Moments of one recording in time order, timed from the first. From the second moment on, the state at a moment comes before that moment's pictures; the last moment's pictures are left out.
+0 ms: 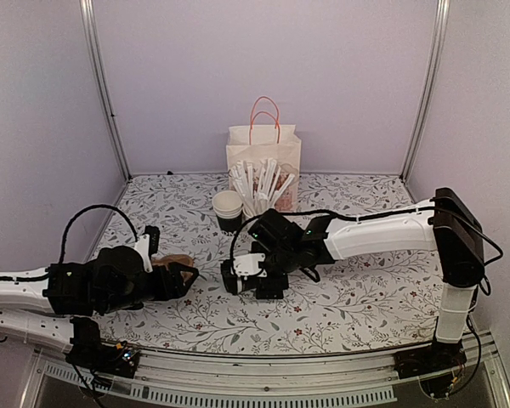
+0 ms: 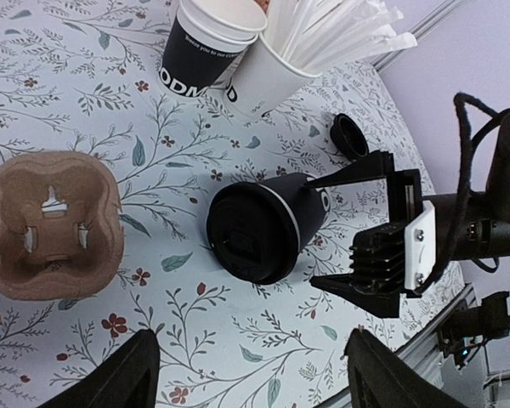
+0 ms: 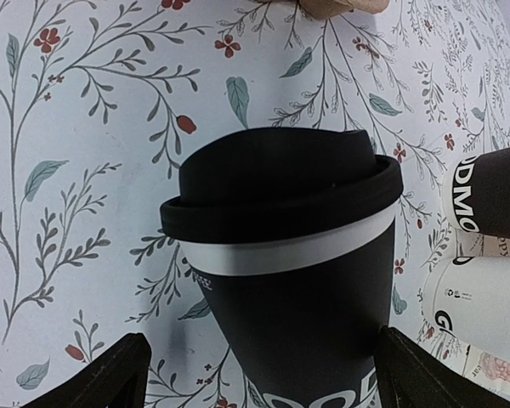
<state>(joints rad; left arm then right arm) -1.18 0.79 0.49 -0.30 -0.46 -0.97 1.09 1.95 1.36 -0.40 0.02 -0.67</state>
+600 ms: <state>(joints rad) -1.18 0.78 0.47 -0.30 -0.45 -0.96 1.07 1.87 1.38 -0.49 0.03 -0.78</state>
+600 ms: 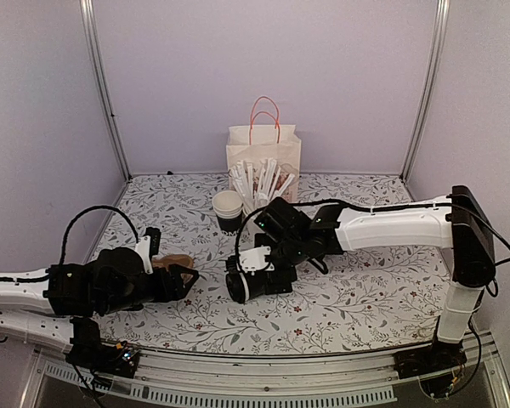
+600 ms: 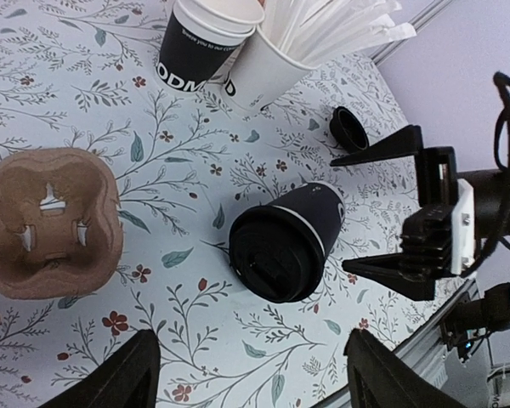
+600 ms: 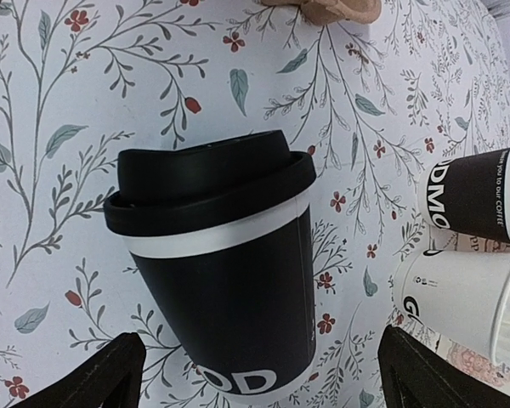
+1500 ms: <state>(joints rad) -1.18 0.78 0.40 -0.09 -0.32 -0.66 1.02 1.96 1.30 -0.49 -0.26 -0.71</state>
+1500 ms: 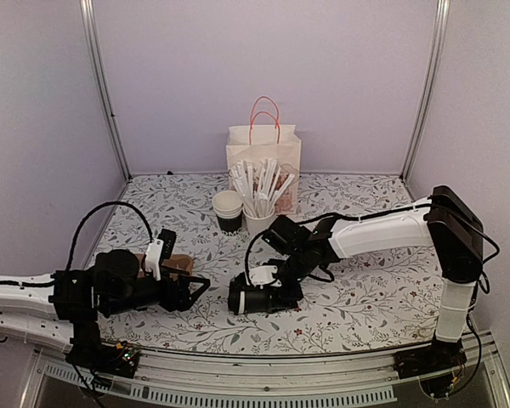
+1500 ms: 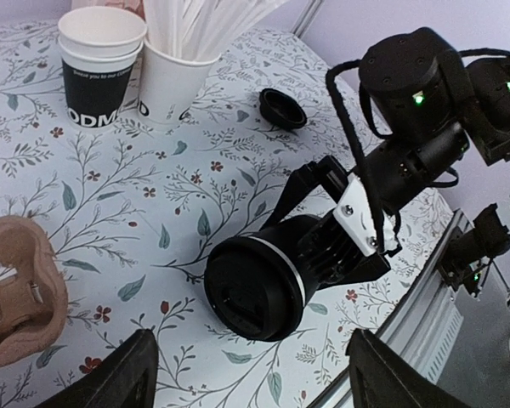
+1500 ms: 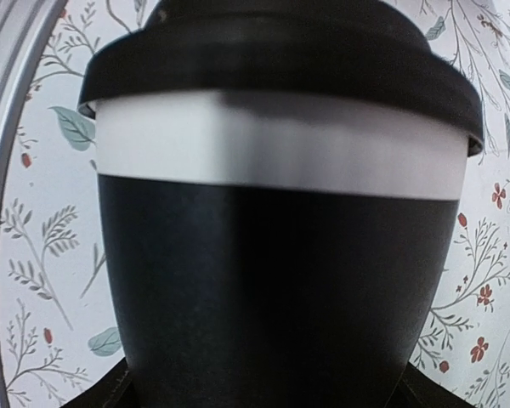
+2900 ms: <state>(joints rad) -1.25 1.06 0.82 -0.15 0.07 -0.24 0.97 1.47 1.06 -0.42 -0.71 -0.64</state>
